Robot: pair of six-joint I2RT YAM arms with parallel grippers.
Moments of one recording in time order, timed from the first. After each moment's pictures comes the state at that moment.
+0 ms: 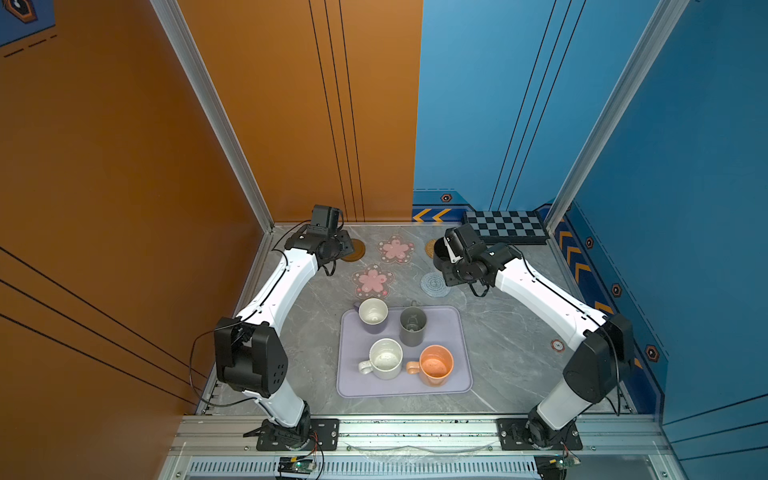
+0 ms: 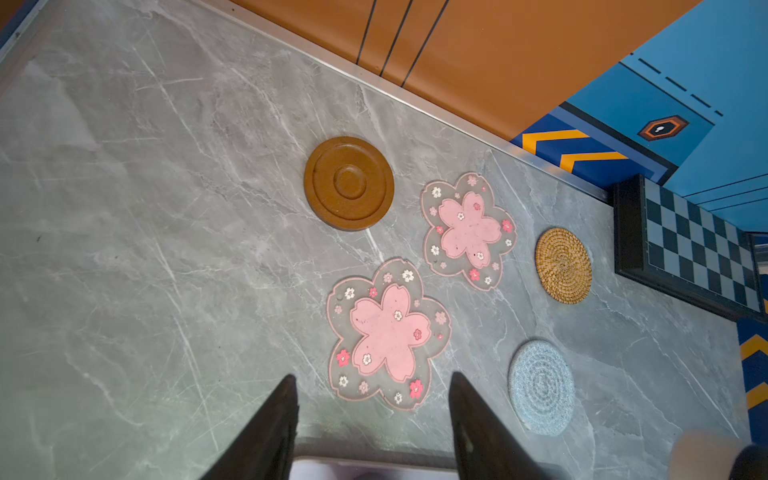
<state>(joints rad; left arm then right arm) -0.19 1.62 1.51 -0.69 -0.06 -0.56 0.55 1.71 1.59 -0.86 0.15 0.25</state>
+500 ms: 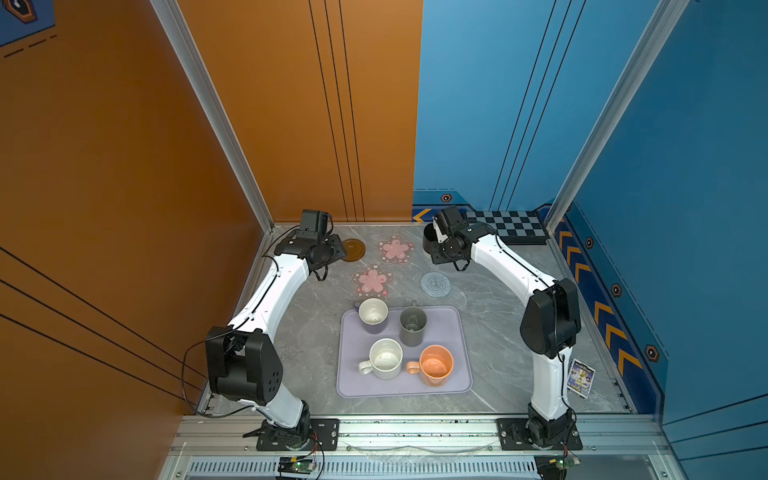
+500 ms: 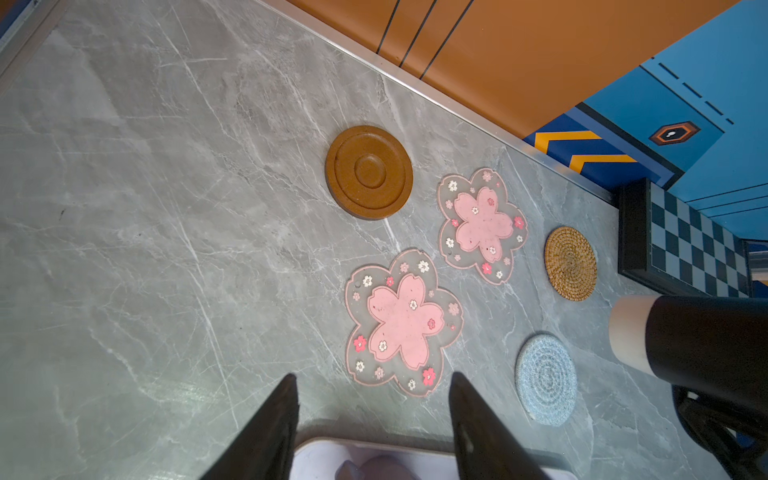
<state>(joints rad) -0.14 1.59 1.45 -0.69 -0.02 -0.56 0.46 2.06 1.90 -0.84 0.09 0.24</state>
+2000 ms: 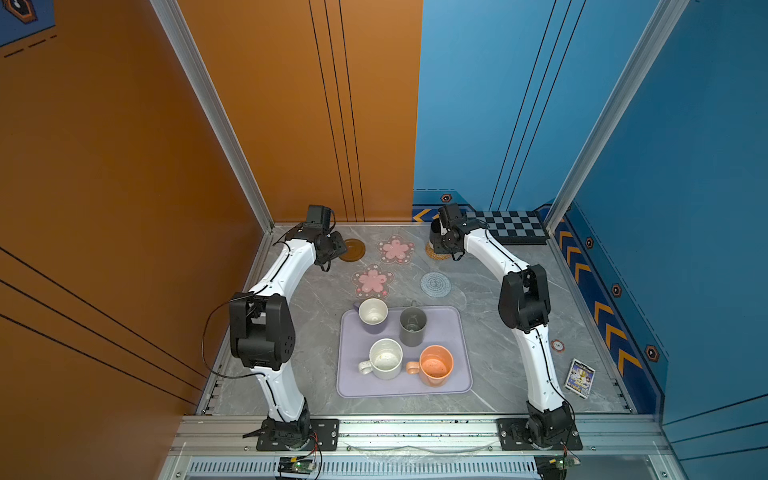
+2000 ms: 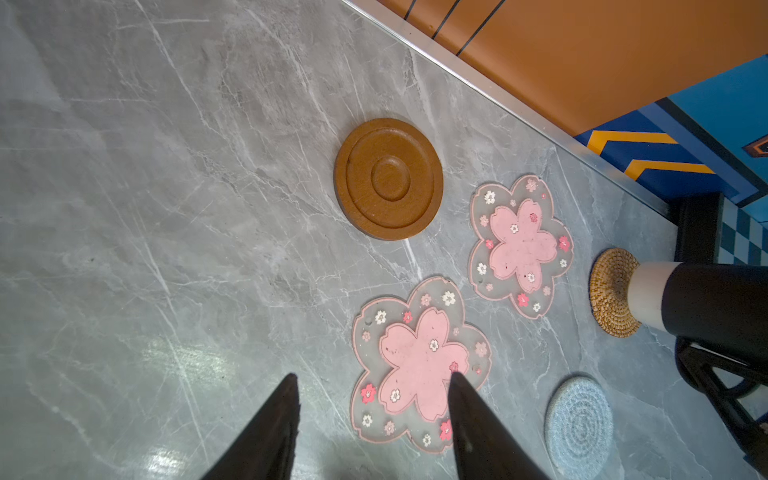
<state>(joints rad) -0.10 1.84 1.61 -0.69 0.02 -0.57 0.35 2.37 2.17 -0.77 0.10 0.27</state>
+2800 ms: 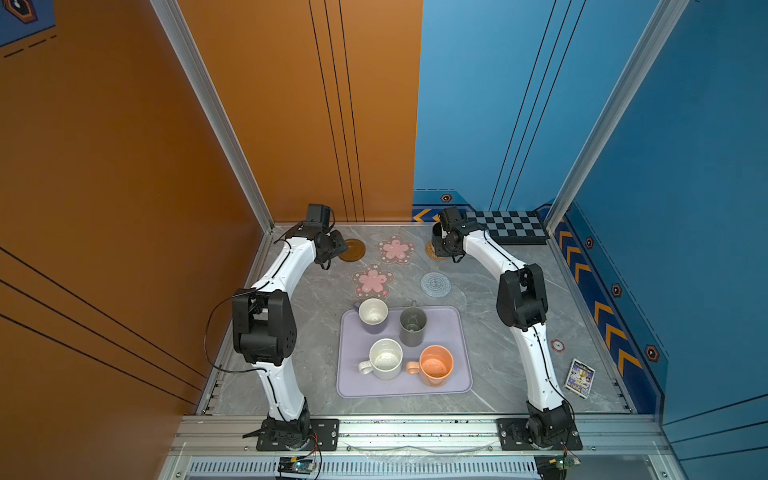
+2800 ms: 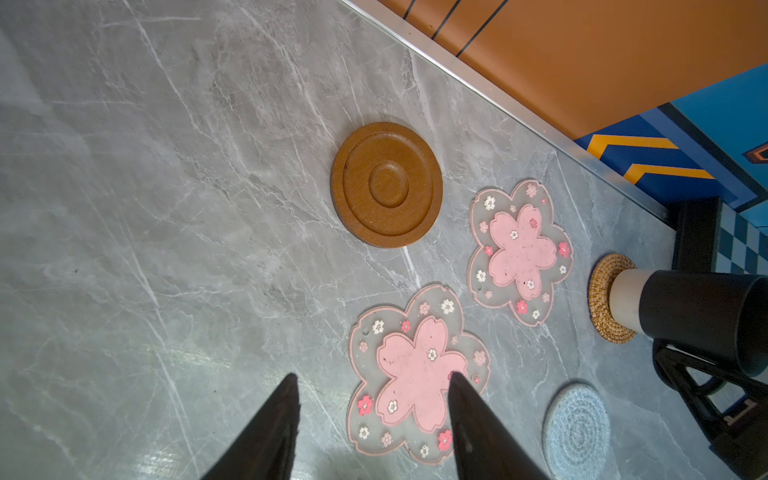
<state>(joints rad) -0.08 1.87 1.63 -0.69 0.04 -0.57 0.35 2.41 2.17 -0.77 0.11 0.27</state>
